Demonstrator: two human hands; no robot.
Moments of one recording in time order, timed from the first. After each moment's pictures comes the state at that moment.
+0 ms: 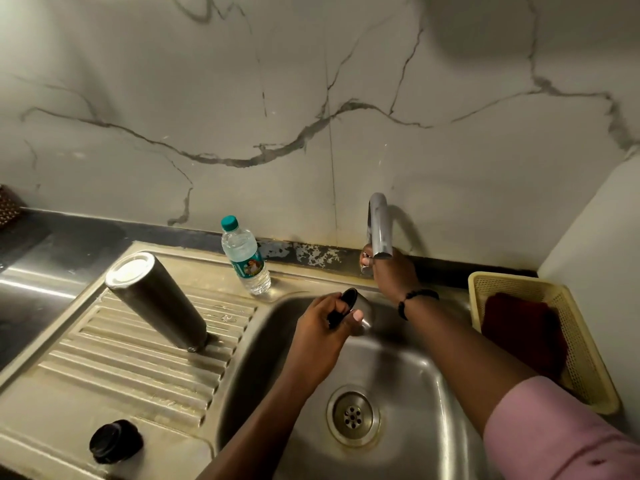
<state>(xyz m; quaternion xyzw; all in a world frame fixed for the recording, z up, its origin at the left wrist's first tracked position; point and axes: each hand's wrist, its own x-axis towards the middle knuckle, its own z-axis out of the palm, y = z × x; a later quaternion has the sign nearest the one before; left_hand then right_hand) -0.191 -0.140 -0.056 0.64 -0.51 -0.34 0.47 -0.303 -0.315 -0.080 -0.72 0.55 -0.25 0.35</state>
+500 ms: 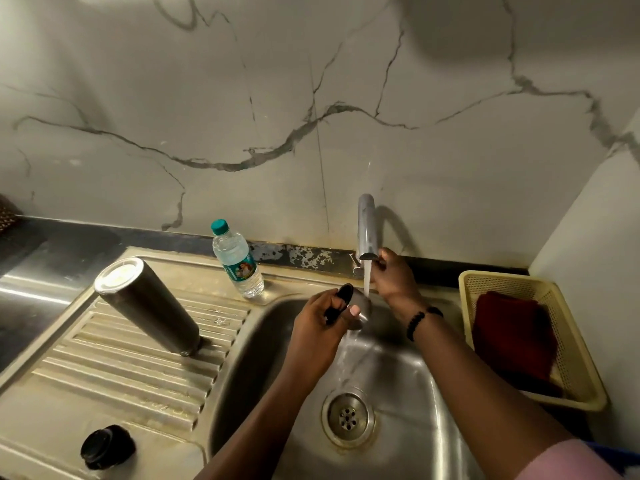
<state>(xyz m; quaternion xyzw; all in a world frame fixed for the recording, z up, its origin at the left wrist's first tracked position) -0.204 -0.149 -0.054 0.63 -0.49 -0.36 0.48 -0.318 -0.285 -0.057 -0.64 0.54 -0.33 0.43</state>
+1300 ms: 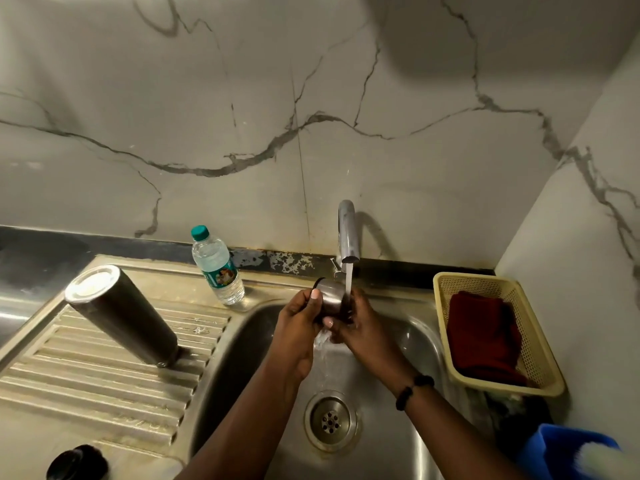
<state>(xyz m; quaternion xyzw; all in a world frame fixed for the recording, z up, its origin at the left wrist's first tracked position) -0.208 -0.162 -0.044 0.51 -0.26 -0.55 0.60 -0.330 -0.202 -0.082 -0.69 0.39 -0.37 0.49</state>
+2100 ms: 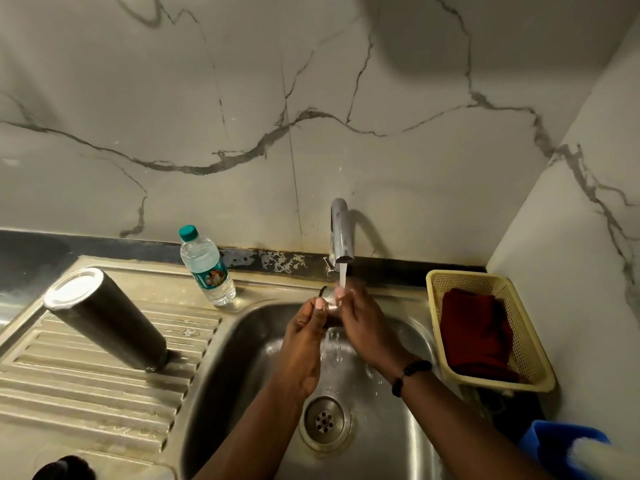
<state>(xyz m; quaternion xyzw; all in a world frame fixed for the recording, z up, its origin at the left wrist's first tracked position) -0.226 -0.152 -0.051 0.51 -0.32 -0.55 0.58 -0.333 -0.208 -0.061 -0.79 0.45 -0.31 0.28</state>
